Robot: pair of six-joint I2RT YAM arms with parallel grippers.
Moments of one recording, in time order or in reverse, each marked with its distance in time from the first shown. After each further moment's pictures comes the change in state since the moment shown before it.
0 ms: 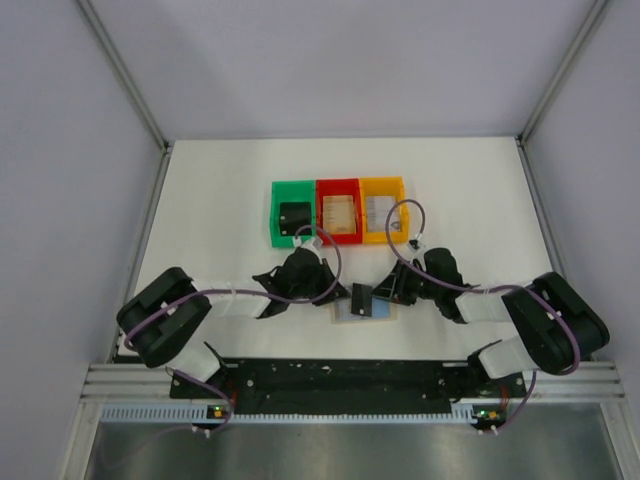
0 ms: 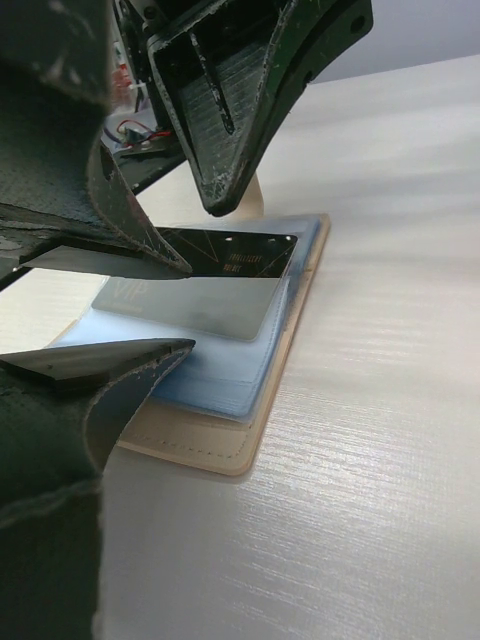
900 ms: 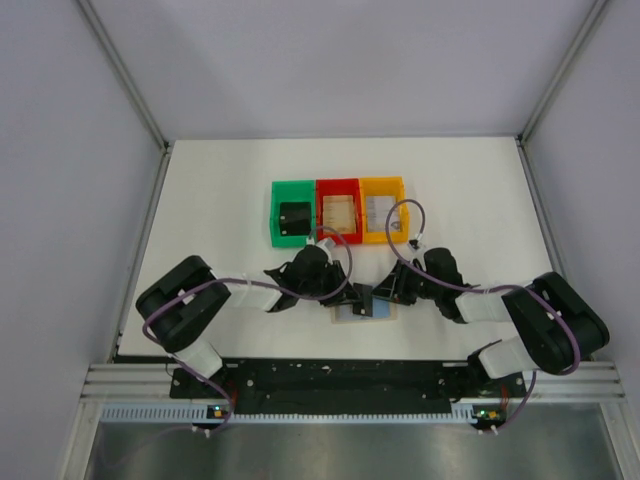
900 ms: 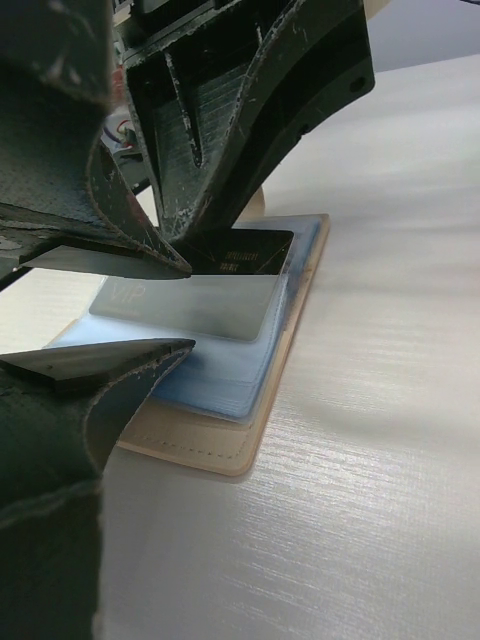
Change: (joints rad) left arm -0.001 0.104 0.061 0.013 0.113 0.010; right arm 0.000 -0.001 0.000 -0.002 0.000 0.000
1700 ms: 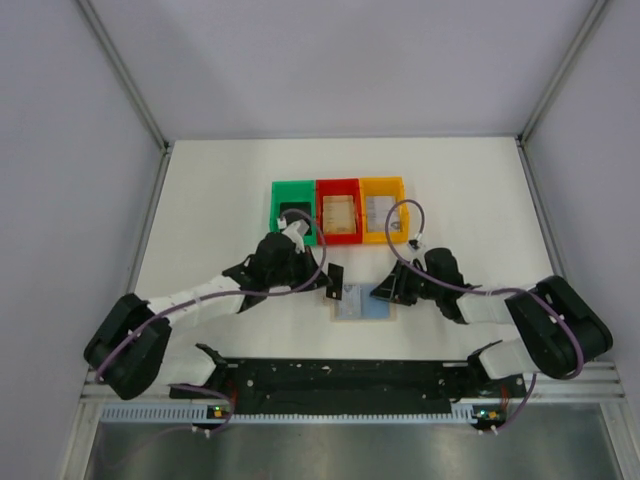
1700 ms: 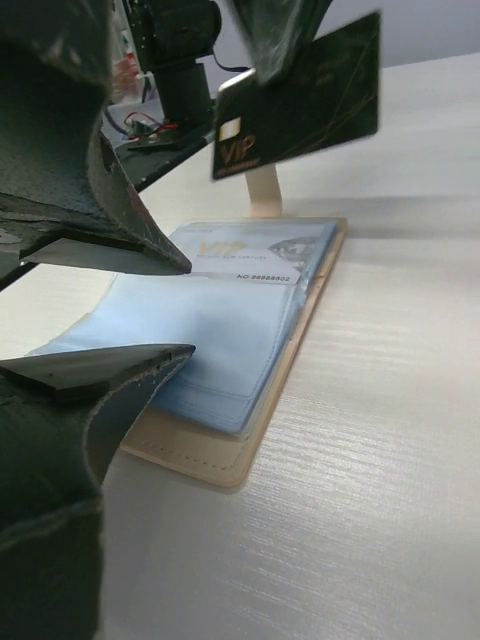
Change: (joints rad) left arm 0.136 -0.304 -0.067 -0.178 0.006 0.234; right arm 0.000 -0.015 0.000 -0.013 -0.004 -0.018
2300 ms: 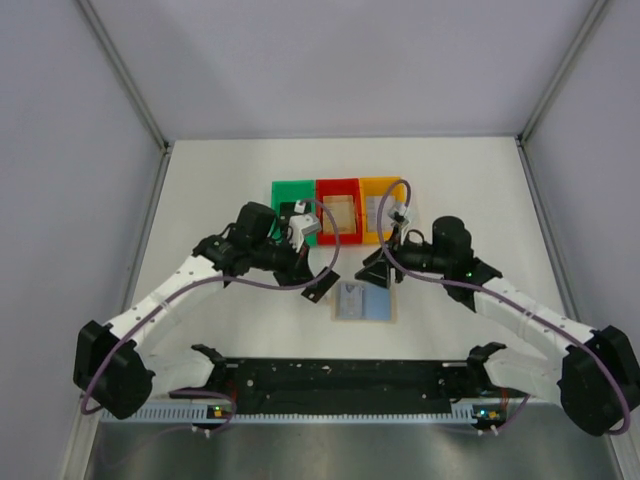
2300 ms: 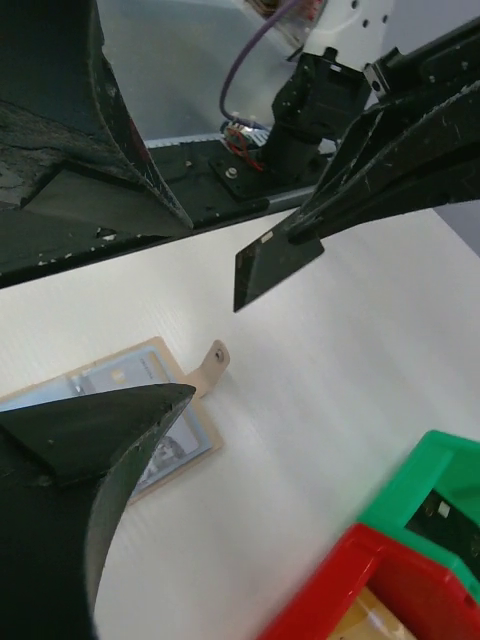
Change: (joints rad) left arm 0.148 -0.148 0.348 -0.678 0.378 0.846; right arm 0.072 -0.328 0.281 -0.301 -0.222 -0.466
